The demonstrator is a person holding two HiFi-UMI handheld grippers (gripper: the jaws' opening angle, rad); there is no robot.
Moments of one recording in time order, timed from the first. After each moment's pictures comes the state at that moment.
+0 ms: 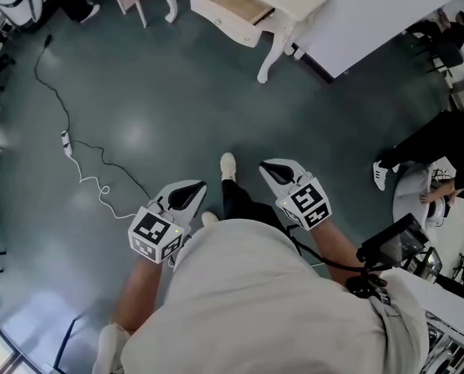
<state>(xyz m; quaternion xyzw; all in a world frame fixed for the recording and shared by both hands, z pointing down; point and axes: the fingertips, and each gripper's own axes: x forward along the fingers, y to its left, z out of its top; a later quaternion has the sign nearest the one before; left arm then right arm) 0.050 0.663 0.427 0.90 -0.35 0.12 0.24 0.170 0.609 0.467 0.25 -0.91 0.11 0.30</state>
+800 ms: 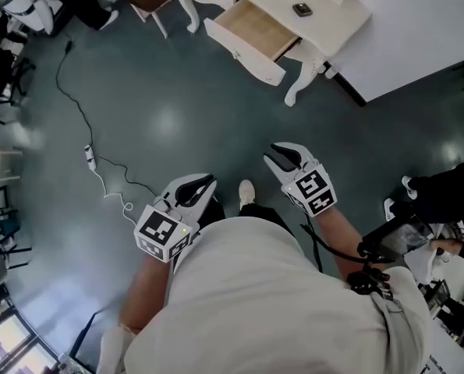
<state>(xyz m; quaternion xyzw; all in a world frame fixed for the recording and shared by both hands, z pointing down) 0.058 0.385 0.399 0.88 -0.39 0.15 0.23 0.161 0.306 0.478 0.23 -0.93 0.12 0.27</state>
